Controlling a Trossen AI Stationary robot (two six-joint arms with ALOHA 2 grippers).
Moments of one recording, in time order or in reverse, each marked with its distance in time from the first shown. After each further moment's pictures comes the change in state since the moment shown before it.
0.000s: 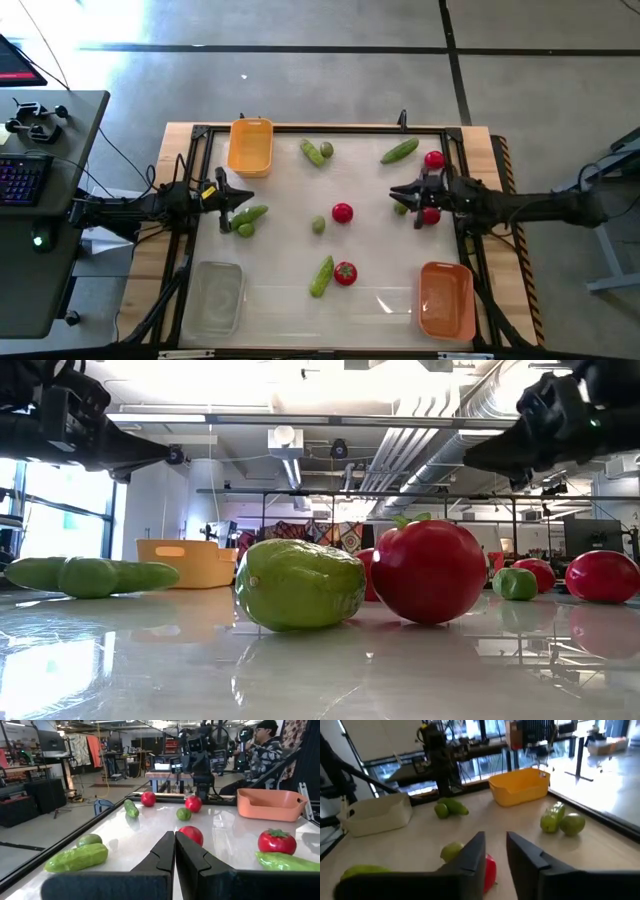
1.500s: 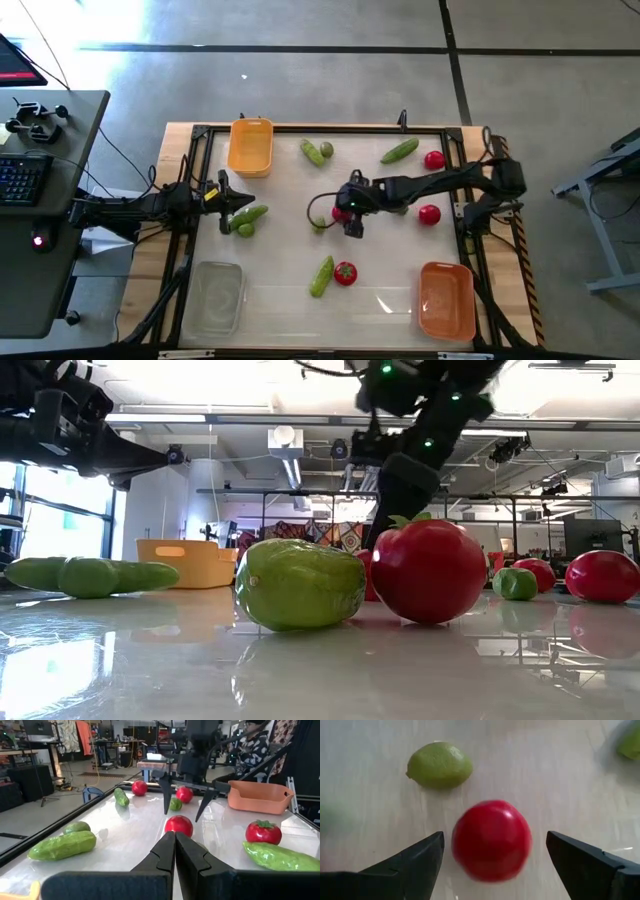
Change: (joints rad) left arm 0.000 0.003 0.000 -0.051 0.033 -0.052; right arm 0.069 1.194 0.929 -0.672 0.007 -0.112
